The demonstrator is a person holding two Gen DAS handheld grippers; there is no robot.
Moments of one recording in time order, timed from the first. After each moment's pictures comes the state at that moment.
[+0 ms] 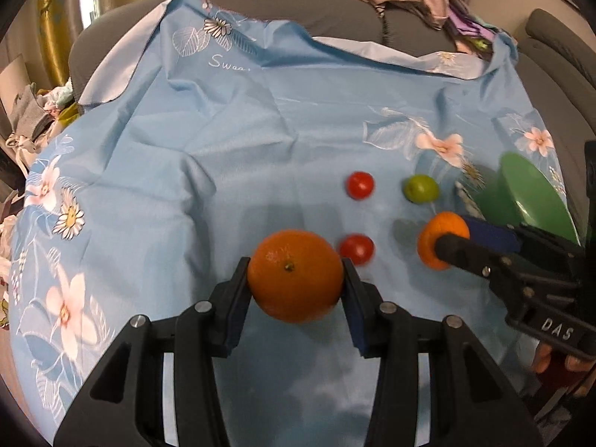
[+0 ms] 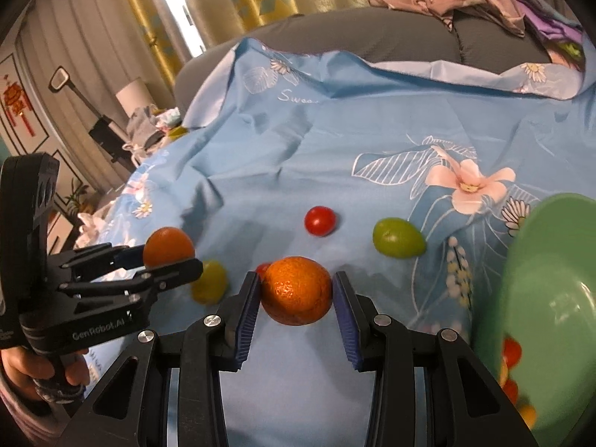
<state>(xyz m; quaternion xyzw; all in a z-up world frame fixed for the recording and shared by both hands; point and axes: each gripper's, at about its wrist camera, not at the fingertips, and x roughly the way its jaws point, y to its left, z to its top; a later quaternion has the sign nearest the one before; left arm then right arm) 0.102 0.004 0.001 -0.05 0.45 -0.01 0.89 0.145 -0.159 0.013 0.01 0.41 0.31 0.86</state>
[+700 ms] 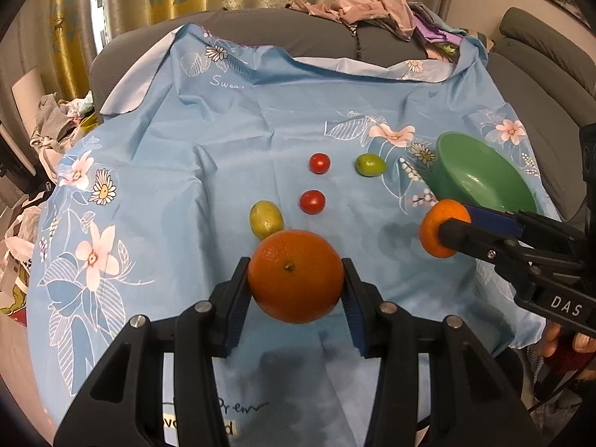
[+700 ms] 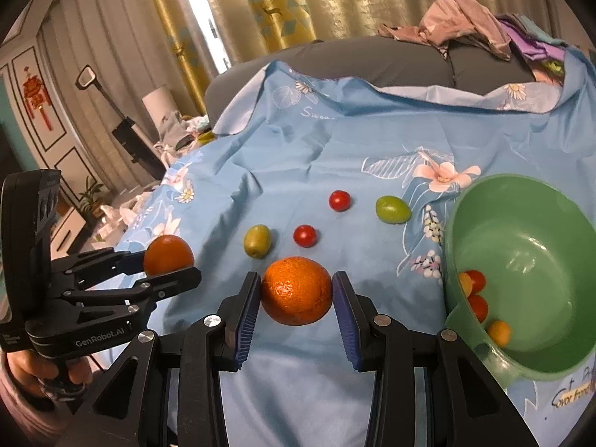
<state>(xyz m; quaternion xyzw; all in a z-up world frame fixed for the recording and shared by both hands) 0.014 -0.025 0.032 -0.04 0.42 -0.01 0.91 0.060 -0.187 0.046 0.01 0.37 0.33 0.87</state>
